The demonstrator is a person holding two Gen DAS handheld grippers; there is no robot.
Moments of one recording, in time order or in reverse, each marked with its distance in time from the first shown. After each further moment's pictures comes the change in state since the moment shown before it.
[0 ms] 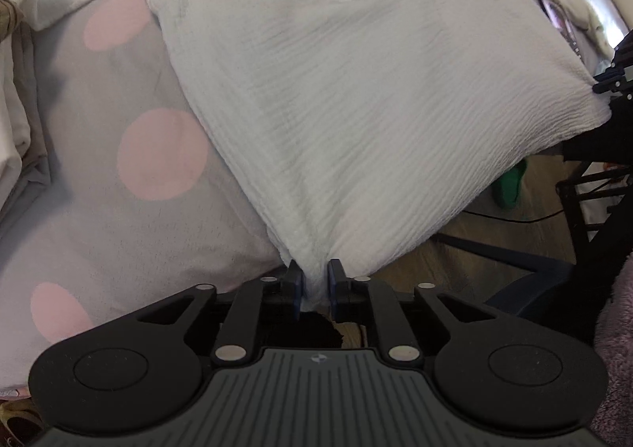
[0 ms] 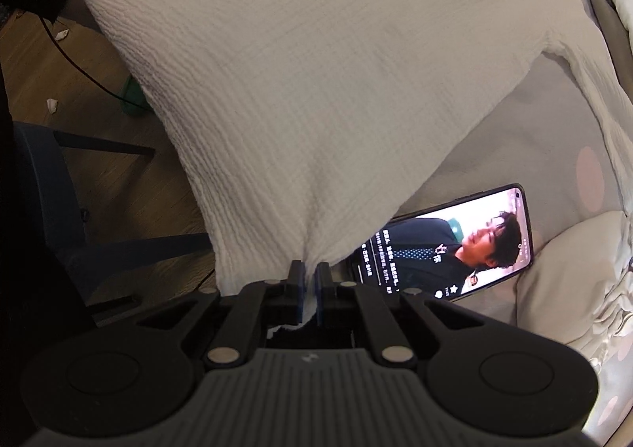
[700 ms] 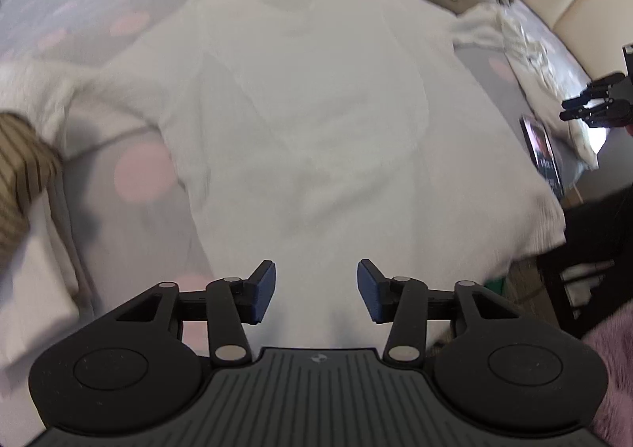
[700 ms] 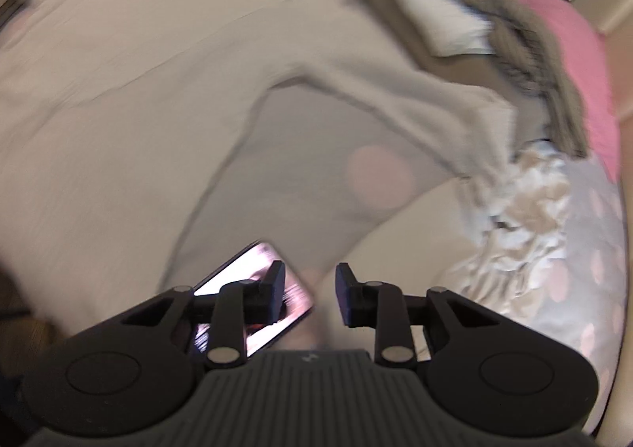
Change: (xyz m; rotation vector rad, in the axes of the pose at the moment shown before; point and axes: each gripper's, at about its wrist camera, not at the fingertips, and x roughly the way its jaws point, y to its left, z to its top) left arm -0.071 0.009 0.078 -0.059 -0.333 -0.008; right arm -0.054 -0.156 -0.021 0.466 -0.258 -0.309
